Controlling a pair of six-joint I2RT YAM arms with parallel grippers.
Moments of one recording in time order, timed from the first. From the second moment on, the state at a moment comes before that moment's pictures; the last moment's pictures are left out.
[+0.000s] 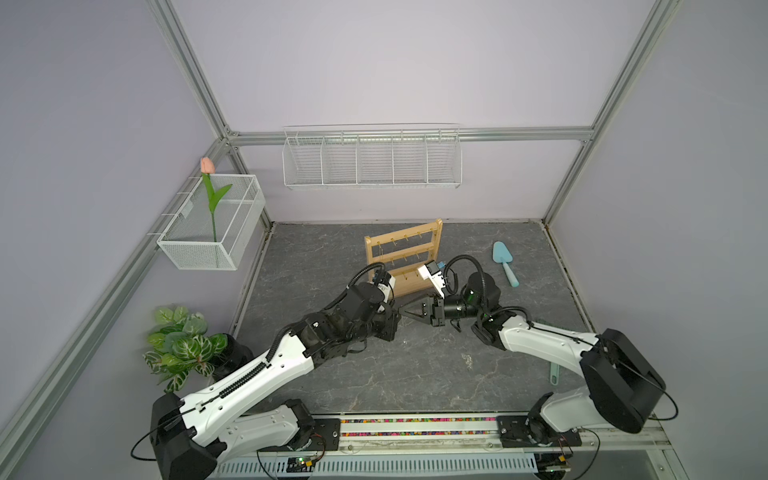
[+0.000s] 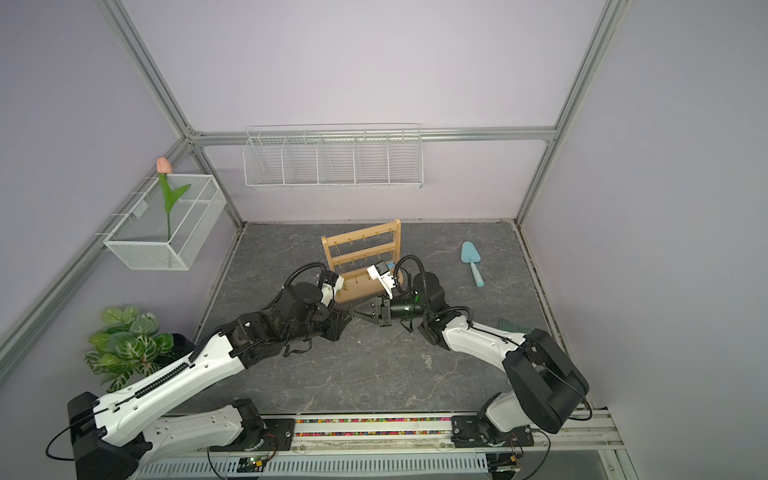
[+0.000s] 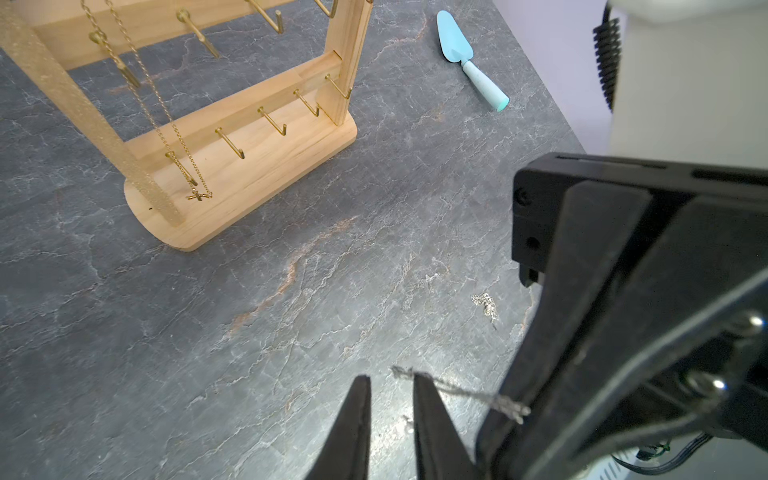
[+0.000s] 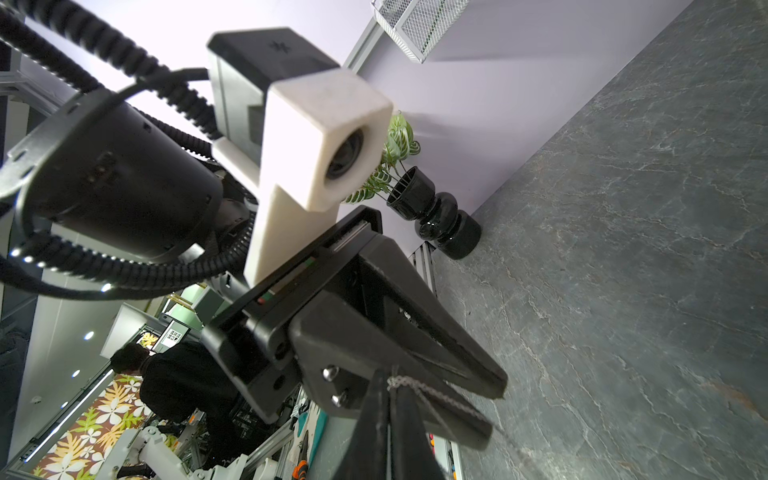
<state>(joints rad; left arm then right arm) -0.92 1.08 0.96 -0.56 -0.03 -0.48 0.70 1.46 0.72 0.74 -0.97 0.88</state>
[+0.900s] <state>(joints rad) -0.92 1.08 0.96 -0.53 -0.04 -0.47 0.70 1.46 0.72 0.75 -0.98 0.91</state>
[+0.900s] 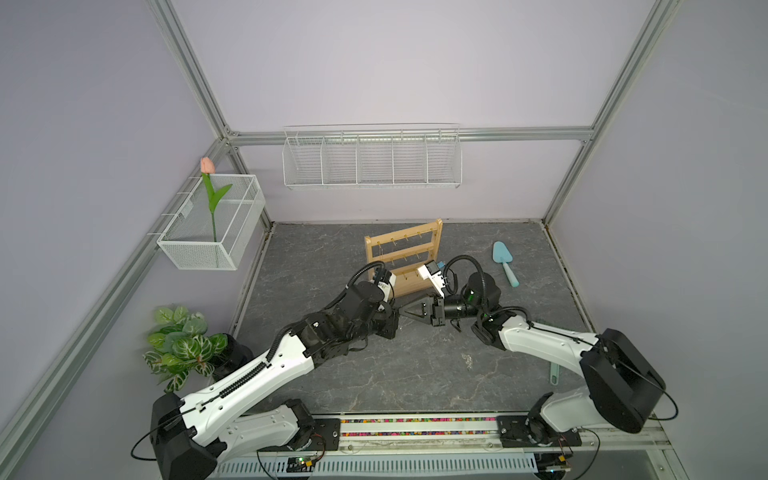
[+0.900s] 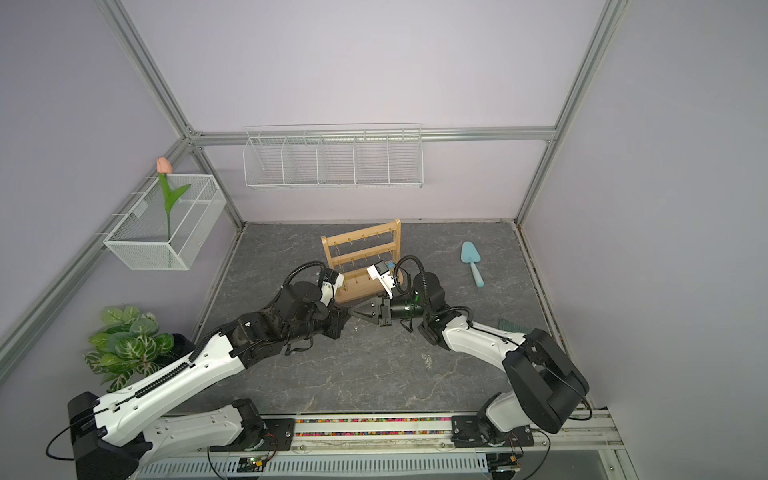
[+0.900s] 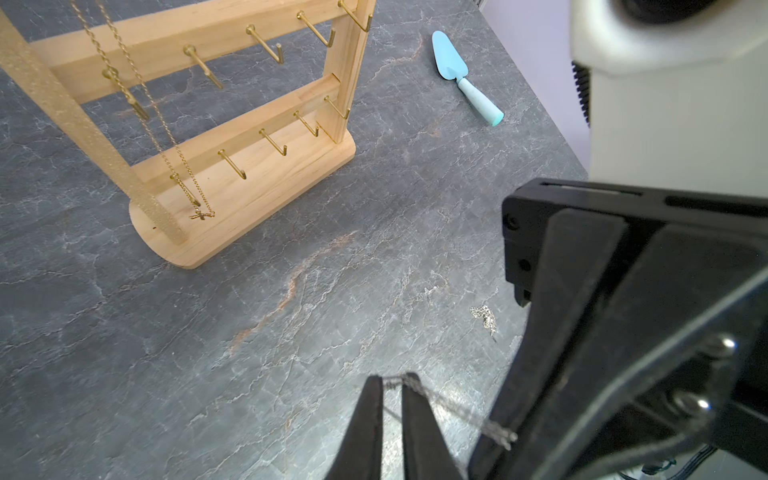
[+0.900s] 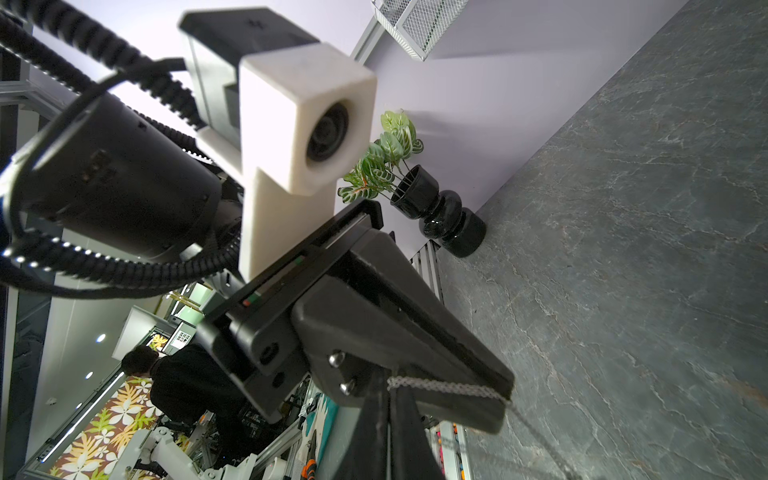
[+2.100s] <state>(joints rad) -0.92 1.09 0.96 -0.55 -0.04 -0.46 0.69 1.45 0.72 0.72 -0.98 0.90</state>
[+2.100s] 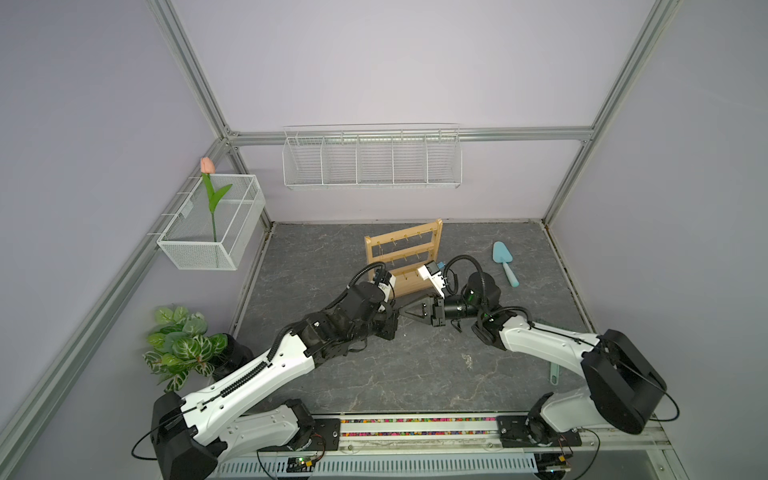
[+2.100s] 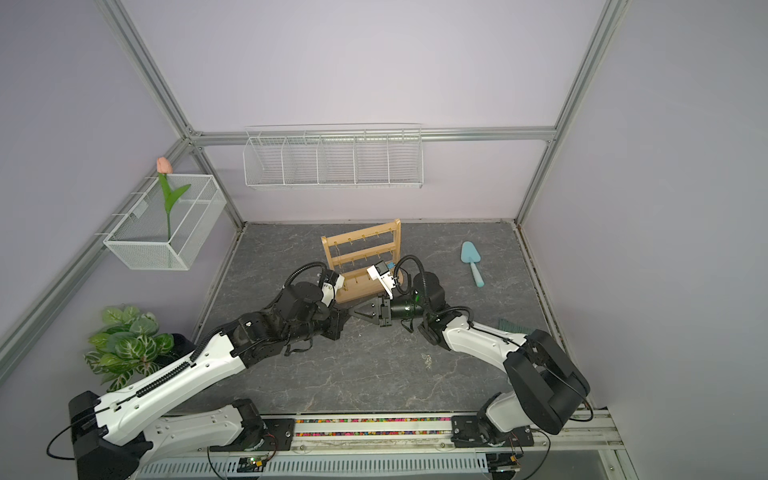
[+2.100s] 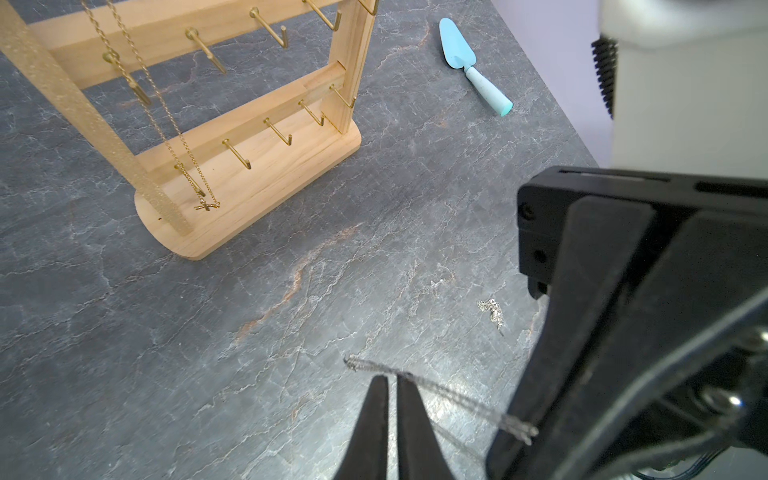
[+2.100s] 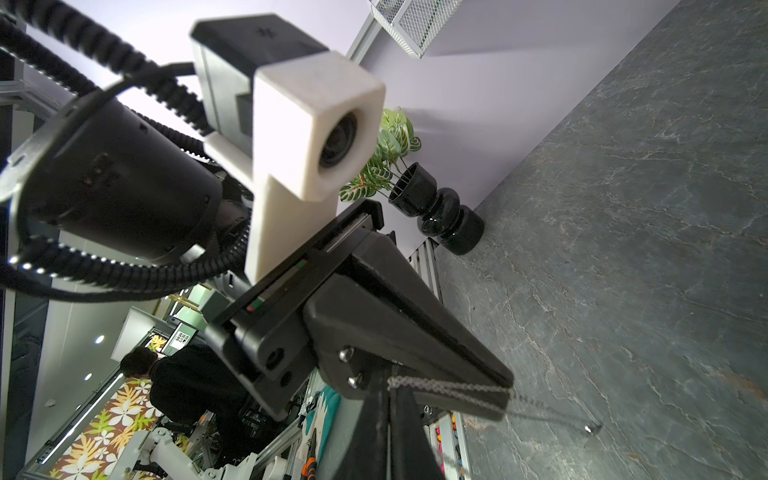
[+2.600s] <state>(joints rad) -0.92 1.09 0.96 -0.51 -0.04 -0.47 0.70 1.45 0.72 0.77 -0.98 0.93</state>
